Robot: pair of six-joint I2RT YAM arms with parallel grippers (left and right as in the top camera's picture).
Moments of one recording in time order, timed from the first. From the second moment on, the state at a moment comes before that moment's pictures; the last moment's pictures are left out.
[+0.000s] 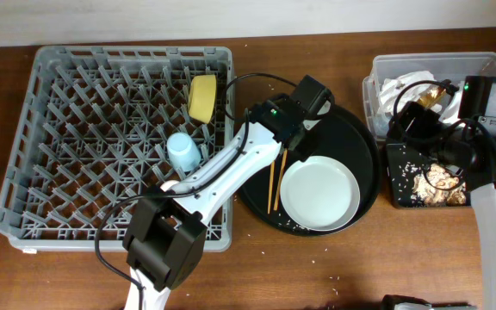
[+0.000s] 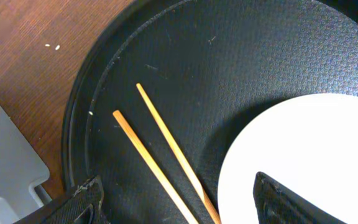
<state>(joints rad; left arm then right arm) -0.74 2.10 1.85 -0.81 -0.11 0.08 -0.17 1.30 1.39 -1.06 -0.13 0.41</state>
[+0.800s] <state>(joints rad) -0.69 2.31 1.88 -1.03 0.17 0.29 -0.17 1.30 1.39 -1.06 -0.13 0.41</state>
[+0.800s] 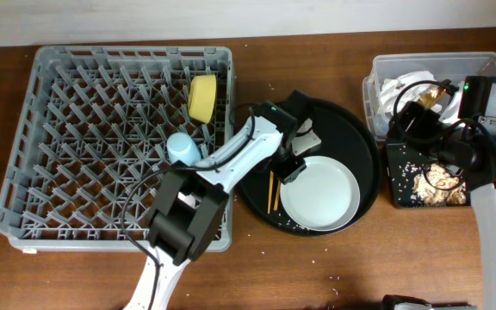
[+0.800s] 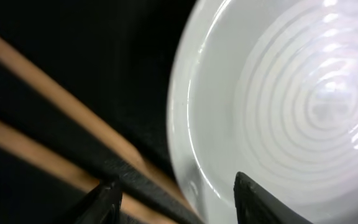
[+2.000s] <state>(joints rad) -0.73 2.35 2.00 -1.09 0.12 0.33 -0.17 1.30 1.39 -1.06 -0.13 0.41</state>
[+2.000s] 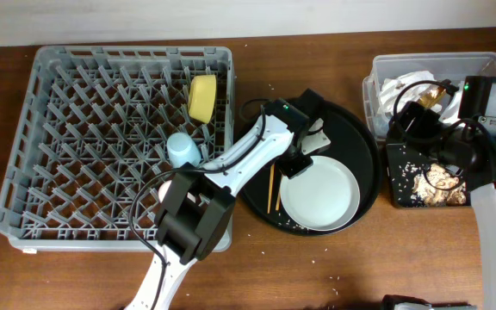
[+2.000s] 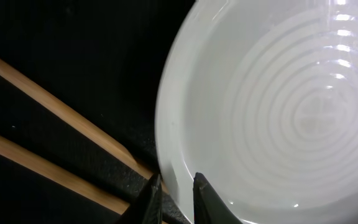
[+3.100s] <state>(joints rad) -0.73 2.41 2.02 -1.01 0.11 0.37 -0.17 1.30 1.39 -1.06 -0.13 0.41</state>
